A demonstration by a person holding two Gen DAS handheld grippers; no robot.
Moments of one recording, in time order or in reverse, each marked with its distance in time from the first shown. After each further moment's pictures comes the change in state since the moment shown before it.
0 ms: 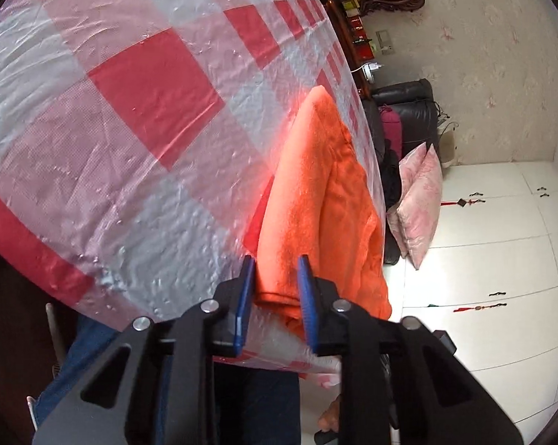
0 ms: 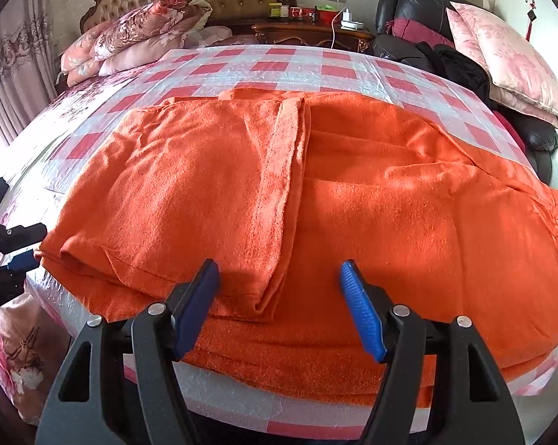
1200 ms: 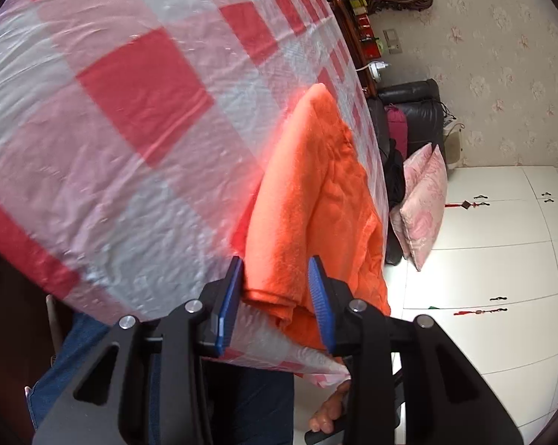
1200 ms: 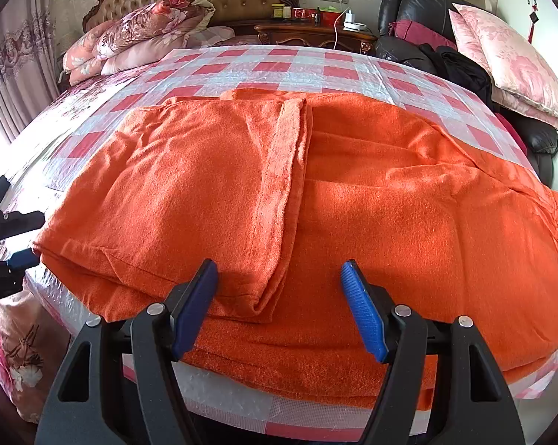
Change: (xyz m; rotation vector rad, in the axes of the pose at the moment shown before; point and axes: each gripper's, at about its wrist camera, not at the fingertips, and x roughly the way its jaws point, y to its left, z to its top) left arm 0.001 -0.009 0.005 -0.023 0.017 0.010; right arm 0.000 0.000 0.000 -0.008 -0.003 0.004
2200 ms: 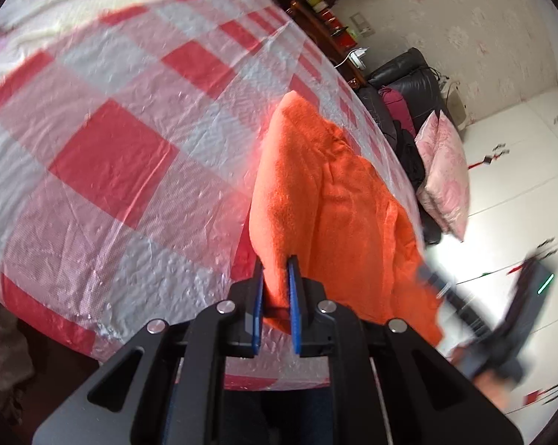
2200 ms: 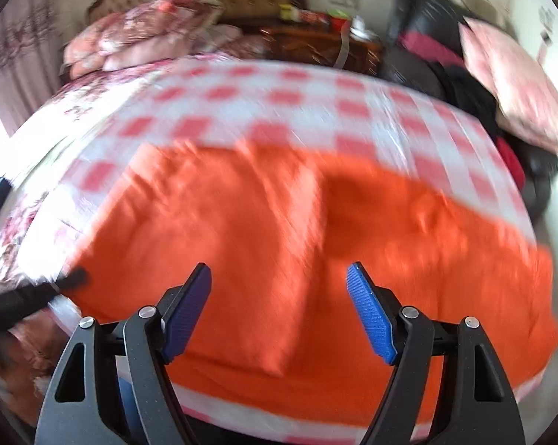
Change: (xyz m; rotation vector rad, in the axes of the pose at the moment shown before) left arm 0.004 -0.034 -0.012 0.313 -0.096 0.183; right arm -0.027 0.032 0.081 -0.080 0.023 0.005
